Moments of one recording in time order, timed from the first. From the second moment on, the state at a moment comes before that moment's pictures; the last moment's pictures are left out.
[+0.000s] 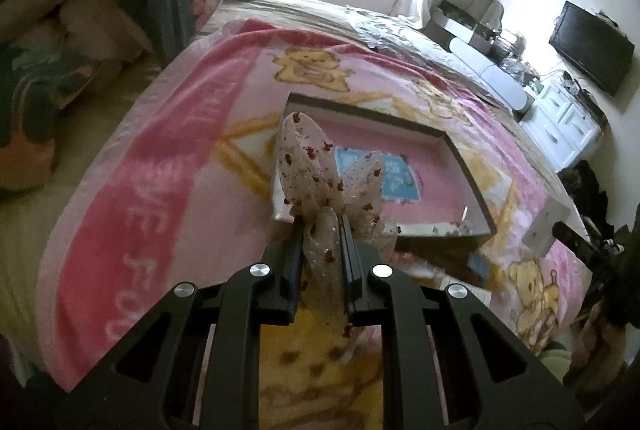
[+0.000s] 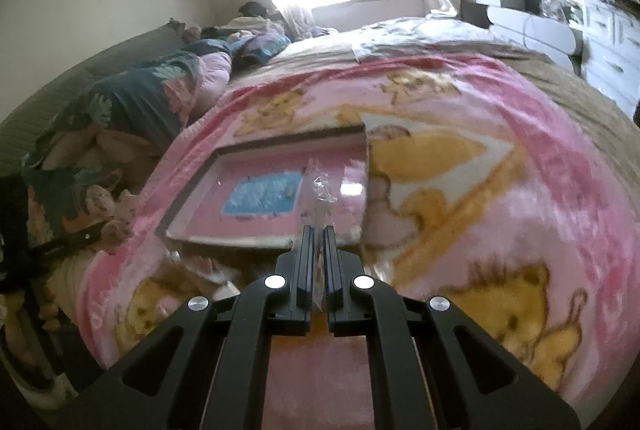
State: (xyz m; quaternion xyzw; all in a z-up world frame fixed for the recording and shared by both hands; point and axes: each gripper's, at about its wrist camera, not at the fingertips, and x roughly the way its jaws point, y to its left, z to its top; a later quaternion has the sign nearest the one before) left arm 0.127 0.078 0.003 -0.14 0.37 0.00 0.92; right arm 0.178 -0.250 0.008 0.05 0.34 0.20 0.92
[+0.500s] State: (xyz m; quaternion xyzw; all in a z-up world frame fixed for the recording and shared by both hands) left arm 0.199 0.050 -0.006 -0.11 0.39 -0.01 0.91; right arm 0.239 -0.201 0.016 0.03 0.34 0.24 0.91
